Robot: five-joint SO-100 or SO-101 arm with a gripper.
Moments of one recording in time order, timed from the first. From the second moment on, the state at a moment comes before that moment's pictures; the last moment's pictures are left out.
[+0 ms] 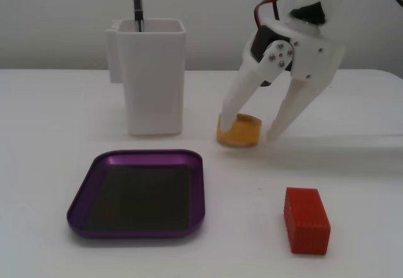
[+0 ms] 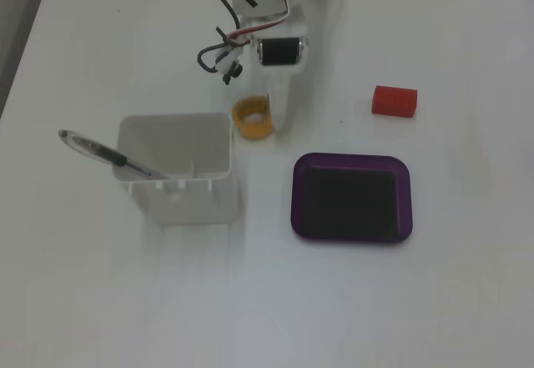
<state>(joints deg) 11.7 104.2 123.5 42.0 -23.9</state>
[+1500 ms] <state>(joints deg) 20.7 111.3 129.6 43.9 -24.9</state>
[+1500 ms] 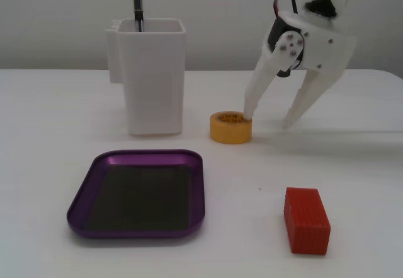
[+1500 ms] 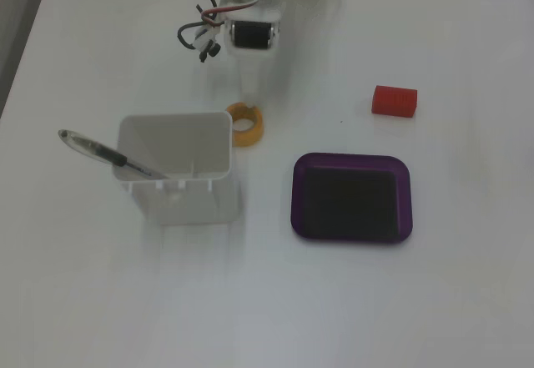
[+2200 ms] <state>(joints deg) 20.1 110.7 128.4 43.9 -27.0</state>
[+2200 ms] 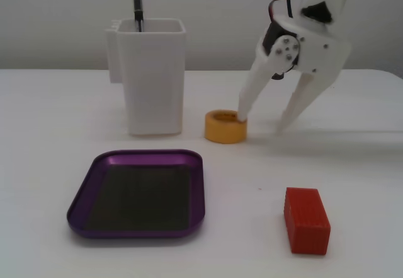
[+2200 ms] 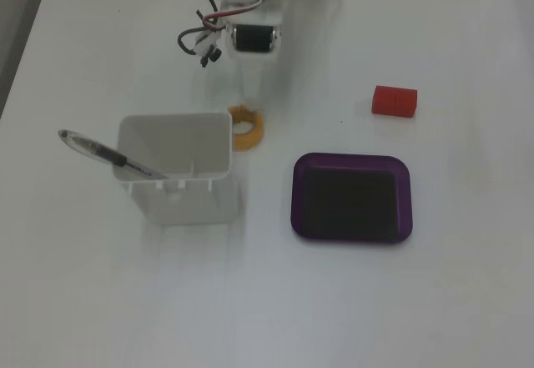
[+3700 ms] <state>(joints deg) -3.5 114.9 112.0 53.3 -16.6</state>
